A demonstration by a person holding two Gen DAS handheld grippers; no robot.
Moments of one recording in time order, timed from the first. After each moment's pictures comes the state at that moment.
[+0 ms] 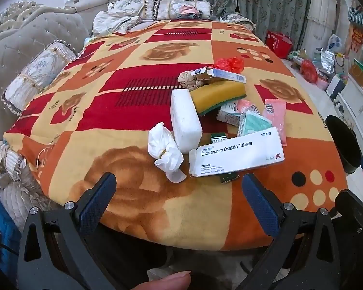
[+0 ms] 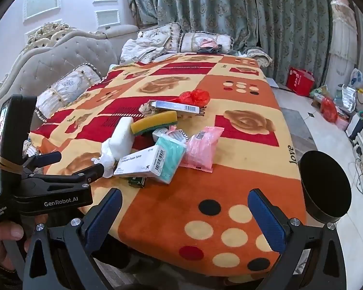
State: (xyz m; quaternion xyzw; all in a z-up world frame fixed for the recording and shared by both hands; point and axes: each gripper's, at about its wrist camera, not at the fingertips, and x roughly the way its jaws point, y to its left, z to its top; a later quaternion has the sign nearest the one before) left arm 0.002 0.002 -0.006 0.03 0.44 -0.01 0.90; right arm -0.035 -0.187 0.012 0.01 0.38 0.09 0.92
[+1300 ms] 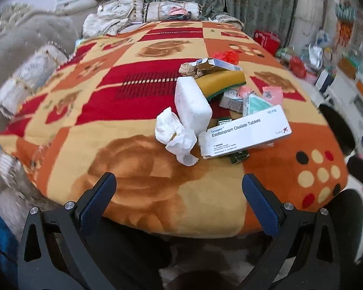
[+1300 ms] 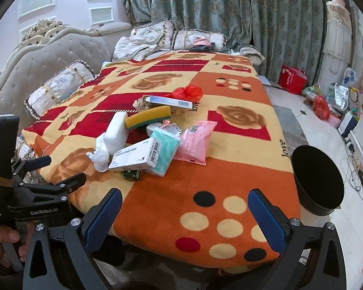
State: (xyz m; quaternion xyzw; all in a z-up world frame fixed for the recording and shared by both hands) left arm -0.016 0.034 -0.023 0.02 0.43 -0.06 0.90; right arm -0.046 -0.184 0.012 0.01 0.39 0.07 0.92
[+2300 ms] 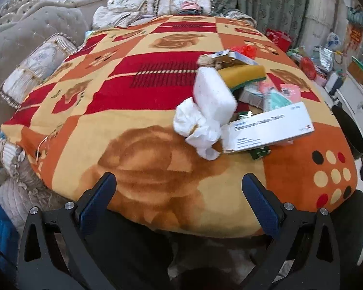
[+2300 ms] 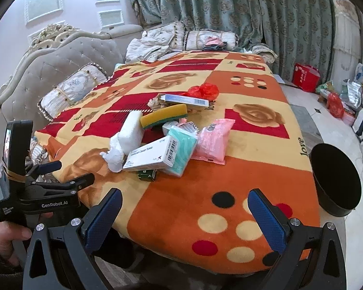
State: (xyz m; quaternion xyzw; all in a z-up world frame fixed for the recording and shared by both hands) left arm -0.012 0.048 -0.036 0.03 0.44 -0.03 0.90; right arm -0.041 -0.177 0.002 0.02 0.39 0.11 0.92
